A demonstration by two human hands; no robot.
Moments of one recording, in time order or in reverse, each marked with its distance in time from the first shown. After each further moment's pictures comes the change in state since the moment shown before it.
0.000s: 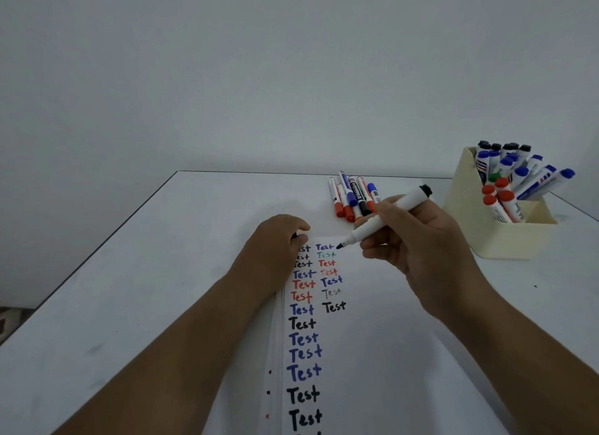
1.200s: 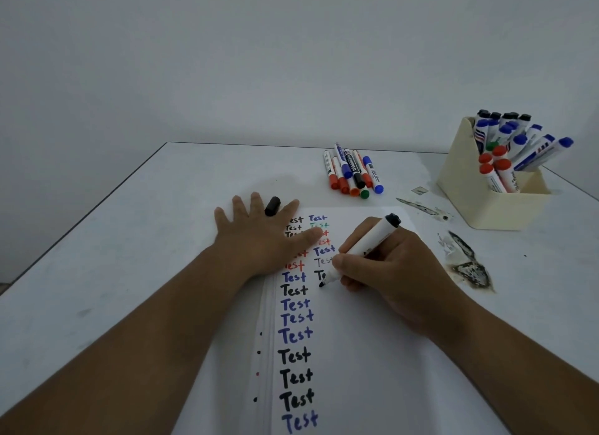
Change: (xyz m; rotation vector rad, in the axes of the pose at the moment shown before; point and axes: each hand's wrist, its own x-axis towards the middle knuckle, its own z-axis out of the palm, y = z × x) left_hand -0.017 0.007 -0.005 0.541 -0.377 -0.233; right_hand -0.033 0.043 -0.012 -0.505 -0.216 0.030
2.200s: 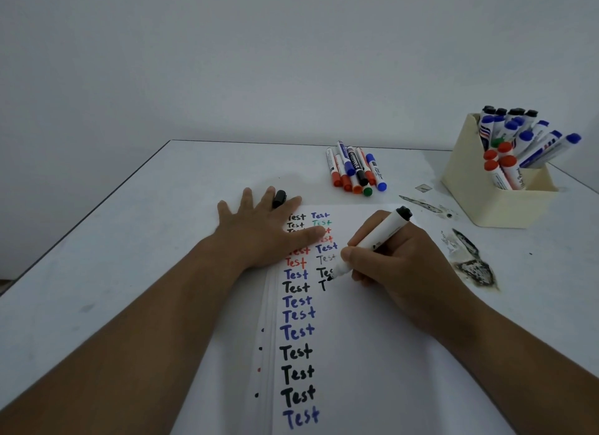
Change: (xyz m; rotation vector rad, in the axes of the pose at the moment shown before) left_hand 0.011 -0.010 0.000 -0.022 -0.014 0.074; right_hand -0.001 0.001 -0.001 -0.014 0.059 -0.031
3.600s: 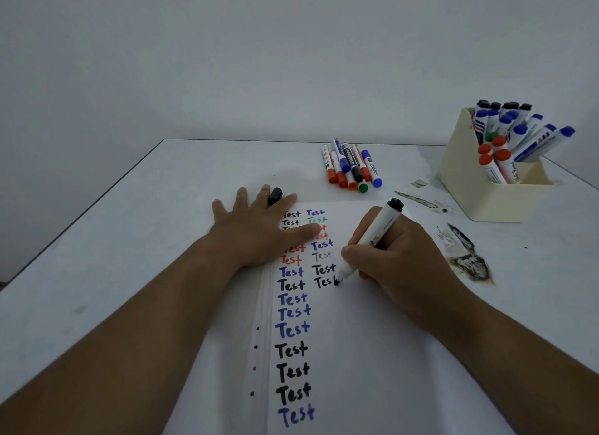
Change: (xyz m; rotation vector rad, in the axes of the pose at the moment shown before) left_hand 0.000 0.001 0.001 0.005 0.007 -0.001; right_hand 0.001 -0.004 0.002 -0.115 0.062 0.007
